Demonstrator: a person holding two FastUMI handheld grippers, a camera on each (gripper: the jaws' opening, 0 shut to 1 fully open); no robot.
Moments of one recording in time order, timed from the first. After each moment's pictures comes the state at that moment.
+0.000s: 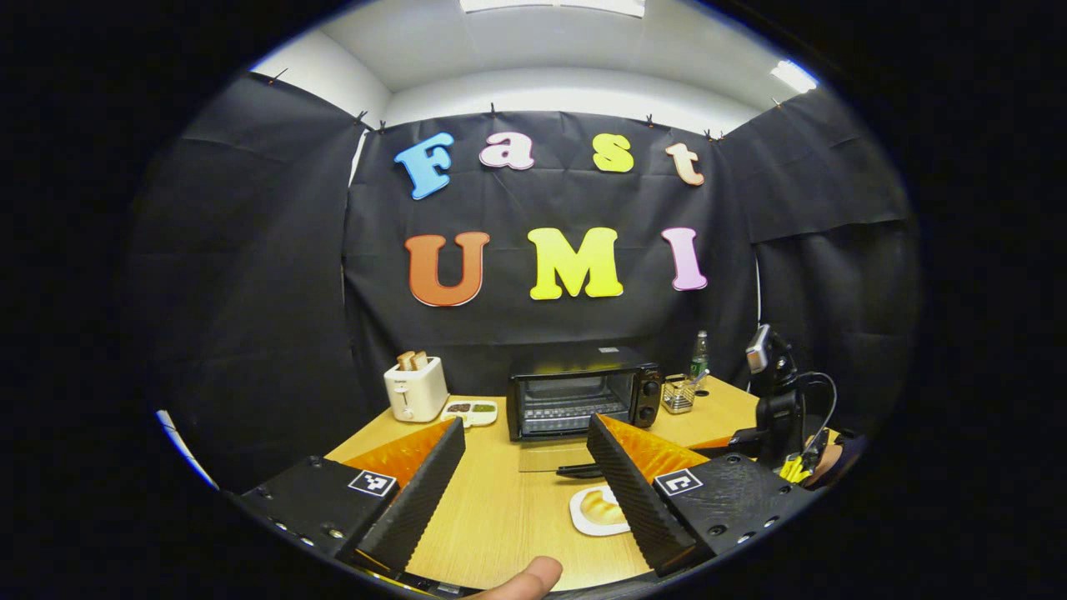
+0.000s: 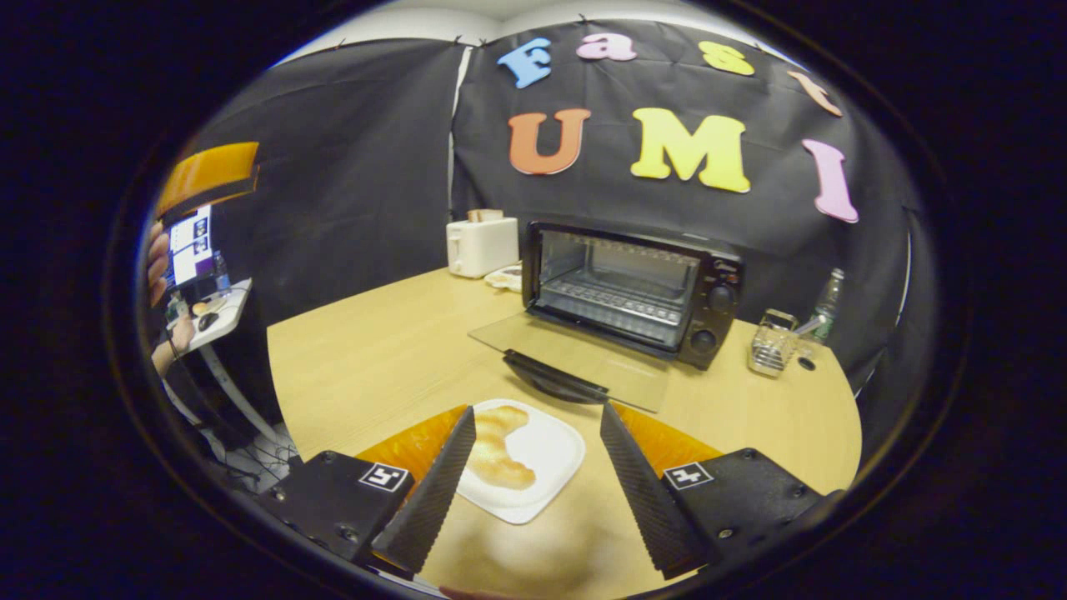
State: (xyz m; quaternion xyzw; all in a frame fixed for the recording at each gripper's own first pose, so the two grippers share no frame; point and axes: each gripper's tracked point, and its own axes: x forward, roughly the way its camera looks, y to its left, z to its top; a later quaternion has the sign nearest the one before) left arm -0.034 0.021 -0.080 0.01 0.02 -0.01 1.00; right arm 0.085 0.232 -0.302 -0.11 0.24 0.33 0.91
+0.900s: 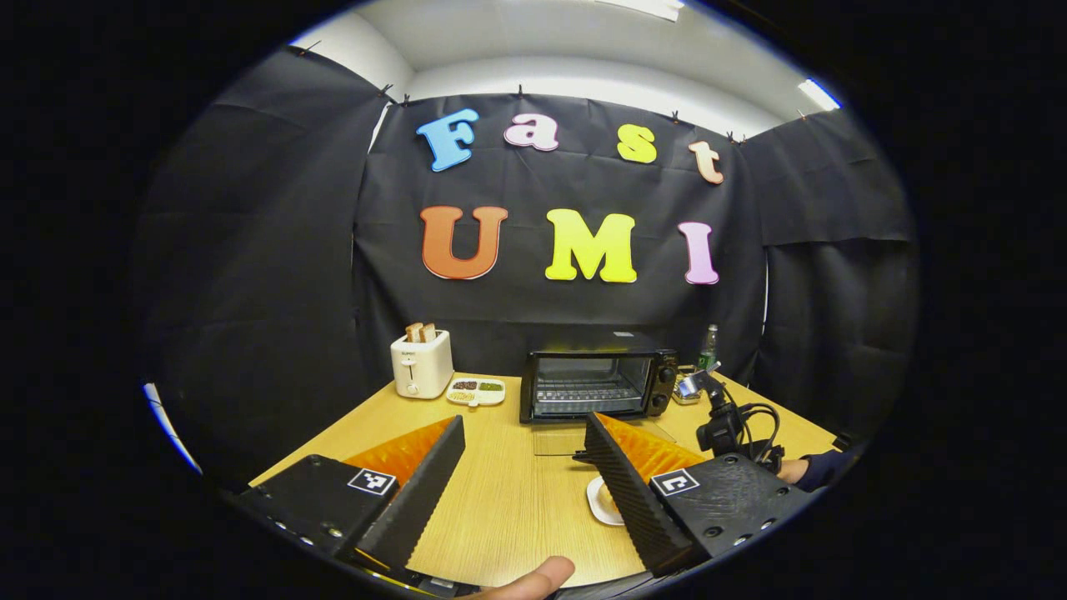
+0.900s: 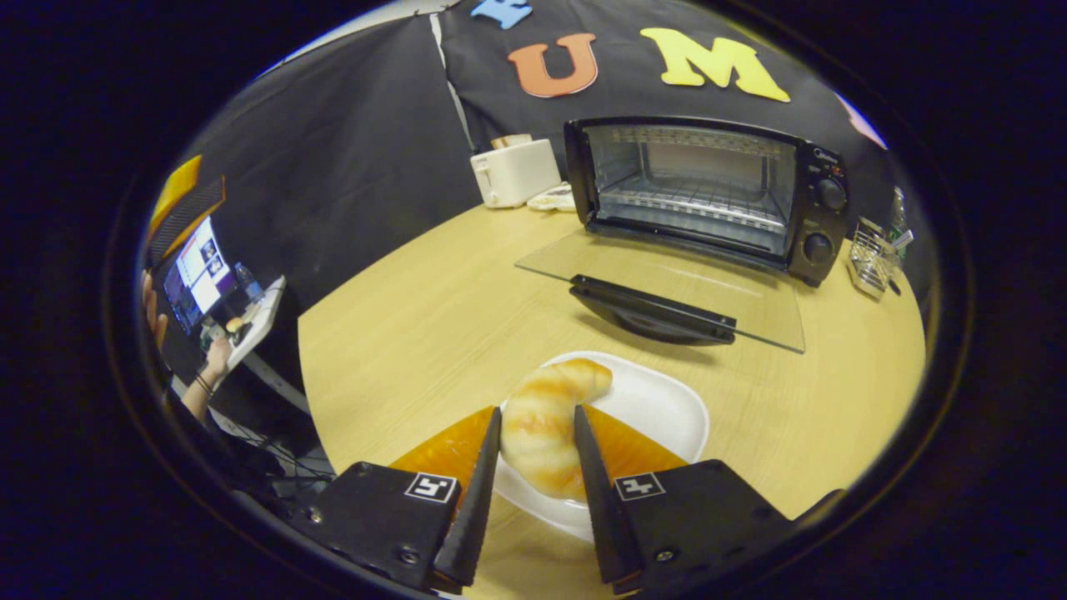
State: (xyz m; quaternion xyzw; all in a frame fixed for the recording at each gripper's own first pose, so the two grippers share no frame) left arm 0.001 0.047 -0.106 -0.03 0.03 -0.02 1.00; right arm 0.085 0.287 -0.347 -0.02 0.37 0.39 0.84
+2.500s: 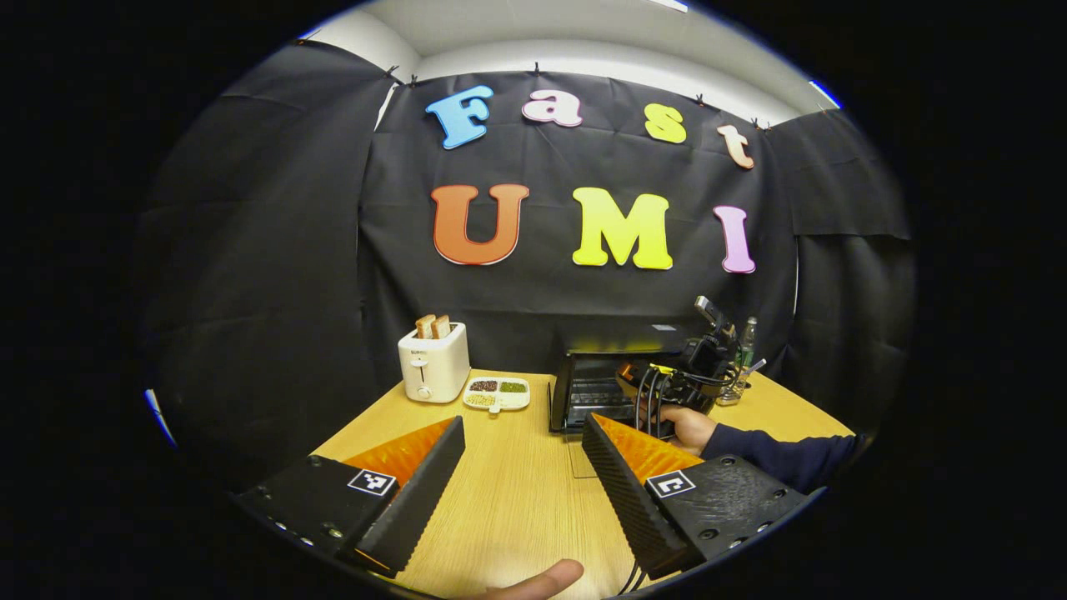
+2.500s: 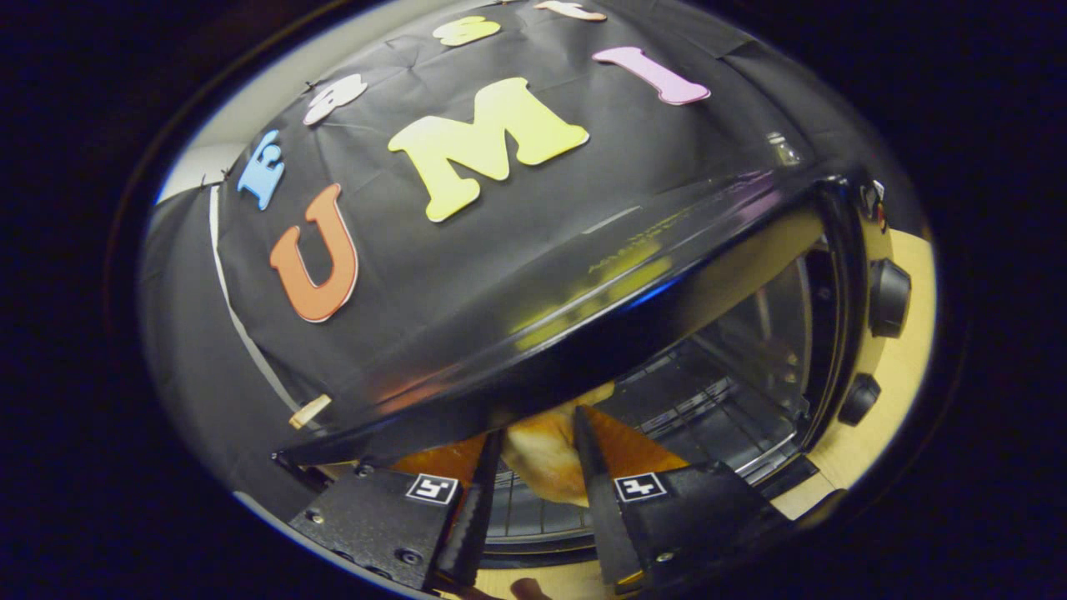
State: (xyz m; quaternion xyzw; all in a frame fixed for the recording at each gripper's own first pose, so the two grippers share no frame) left arm 0.079 0.086 -0.134 -0.03 0.08 0.01 1.00; right arm 0.458 0.318 -0.300 0.25 0.16 0.08 0.95
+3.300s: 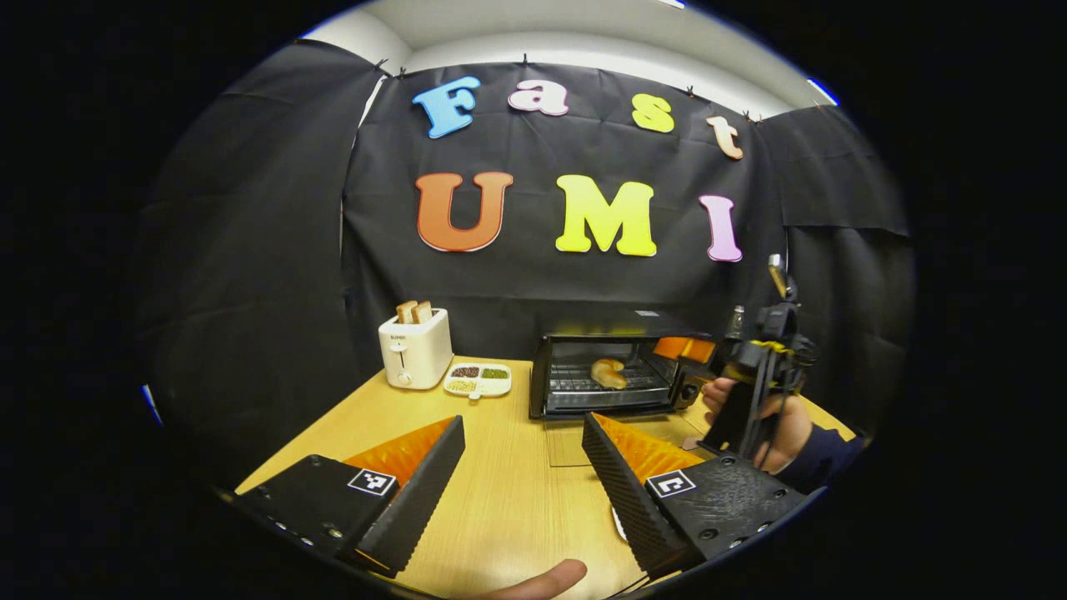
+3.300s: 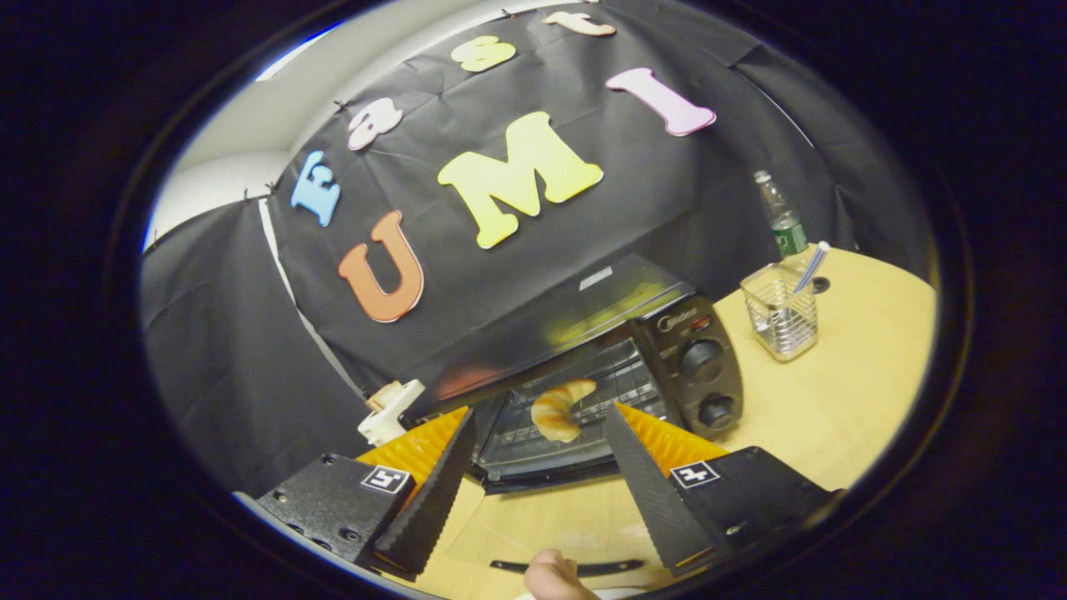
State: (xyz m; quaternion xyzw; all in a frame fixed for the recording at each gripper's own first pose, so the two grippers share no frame) left arm 0.076 0.044 -0.153 -0.04 0.10 -0.02 0.99; right arm 0.299 0.230 -0.208 0.25 0.16 0.16 0.94
